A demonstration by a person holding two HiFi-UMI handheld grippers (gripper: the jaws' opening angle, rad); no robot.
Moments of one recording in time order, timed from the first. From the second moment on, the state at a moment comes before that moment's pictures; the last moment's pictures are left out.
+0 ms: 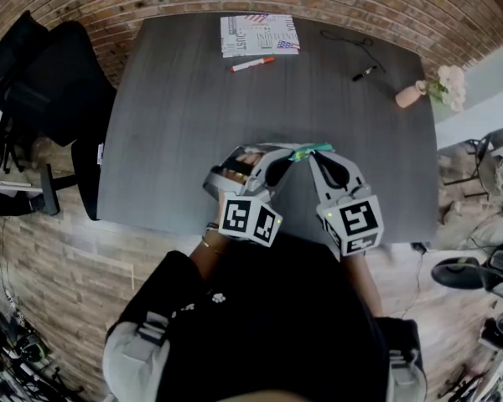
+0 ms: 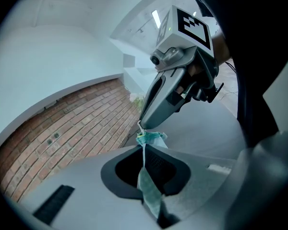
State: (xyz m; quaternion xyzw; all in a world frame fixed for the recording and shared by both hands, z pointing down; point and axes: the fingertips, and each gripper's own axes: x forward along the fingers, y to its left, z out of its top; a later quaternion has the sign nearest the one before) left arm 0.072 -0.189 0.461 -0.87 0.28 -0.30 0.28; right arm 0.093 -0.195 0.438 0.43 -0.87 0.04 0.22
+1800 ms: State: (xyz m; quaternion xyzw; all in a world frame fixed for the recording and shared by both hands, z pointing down) left arm 0.075 -0.178 0.457 -0.88 0.28 -0.28 0.26; right arm 0.114 -0.199 0.442 0.45 -0.86 0.03 0.22
